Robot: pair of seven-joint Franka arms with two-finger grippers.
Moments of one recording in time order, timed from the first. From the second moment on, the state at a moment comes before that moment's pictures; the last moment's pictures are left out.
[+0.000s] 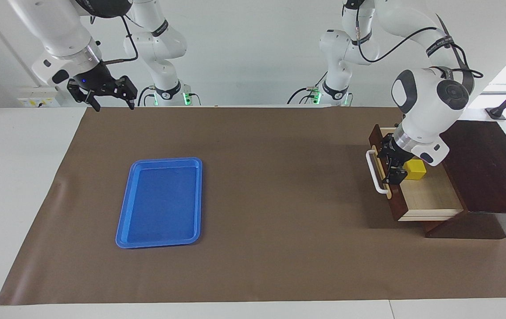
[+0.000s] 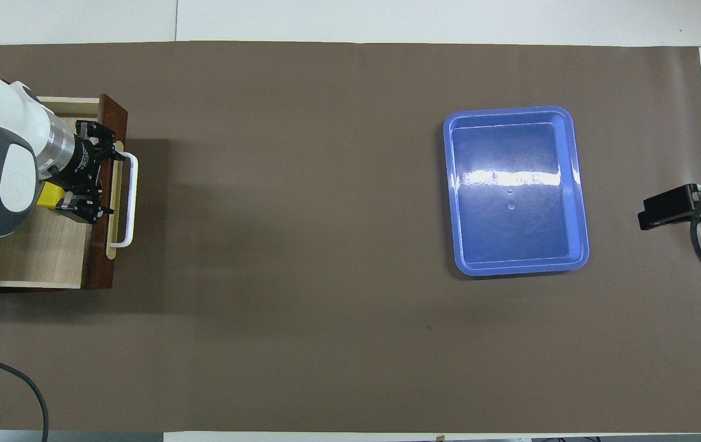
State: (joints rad) left arm -0.57 0.20 0.51 -1.78 -0.12 1.89 -1.40; right arm 0.06 -0.04 -0.06 -1.55 0.03 1.38 -0.01
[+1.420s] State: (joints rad) left arm -0.36 0.14 0.42 -1.65 -0.02 1.81 -0.94; right arm 0.04 -0.03 -0.06 -1.50 -0.02 1.36 0.01
